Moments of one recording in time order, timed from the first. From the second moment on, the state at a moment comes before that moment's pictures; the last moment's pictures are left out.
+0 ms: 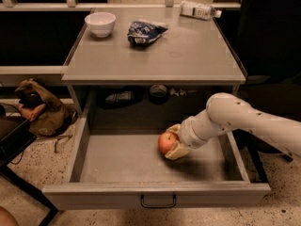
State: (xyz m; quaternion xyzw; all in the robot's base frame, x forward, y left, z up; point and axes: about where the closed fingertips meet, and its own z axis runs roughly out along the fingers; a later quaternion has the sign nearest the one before) arm 0.539 -0.083 0.614 -0.66 0.69 0.15 0.25
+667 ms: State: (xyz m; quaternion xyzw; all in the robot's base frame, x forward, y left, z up) arm 0.539 -0.083 0.614 -0.66 0.69 0.15 0.25
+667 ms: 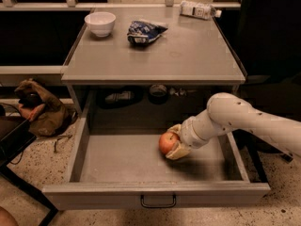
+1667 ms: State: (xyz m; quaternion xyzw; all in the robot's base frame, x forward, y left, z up) arm 0.539 -0.083 0.614 -0.66 0.69 0.15 0.25
